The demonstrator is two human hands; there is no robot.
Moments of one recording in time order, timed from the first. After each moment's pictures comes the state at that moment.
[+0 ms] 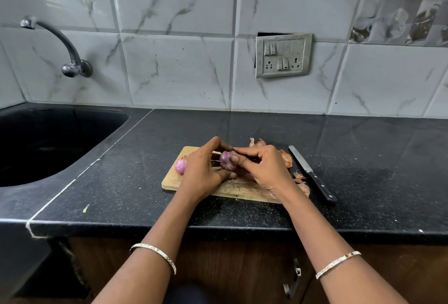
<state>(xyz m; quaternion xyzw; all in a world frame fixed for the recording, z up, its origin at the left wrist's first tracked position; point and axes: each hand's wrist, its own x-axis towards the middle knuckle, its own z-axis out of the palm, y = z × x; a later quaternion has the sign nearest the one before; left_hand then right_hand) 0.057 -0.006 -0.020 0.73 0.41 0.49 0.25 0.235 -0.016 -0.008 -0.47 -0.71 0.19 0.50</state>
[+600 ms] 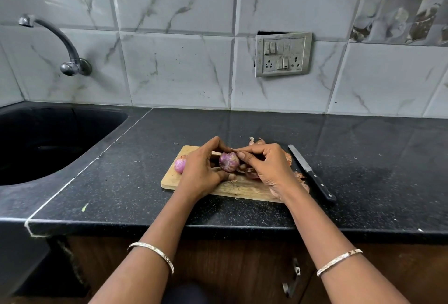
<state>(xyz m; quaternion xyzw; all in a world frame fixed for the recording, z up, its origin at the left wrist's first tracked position) 0.055 0.001 -0.023 0.72 0.43 0.48 0.27 0.240 -0.011 -0.012 -0.45 -0.65 0.28 0.54</state>
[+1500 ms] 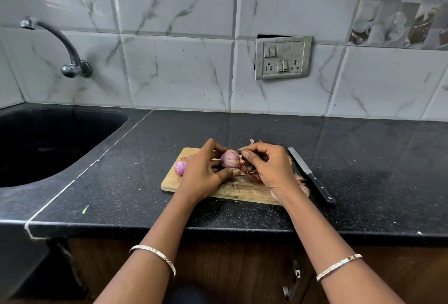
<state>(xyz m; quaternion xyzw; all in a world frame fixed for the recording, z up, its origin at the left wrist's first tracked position) 0.058 -0.001 -0.024 0.70 0.40 0.49 0.32 0.238 -0.016 -0.009 -0.45 -0.63 0.24 0.58</state>
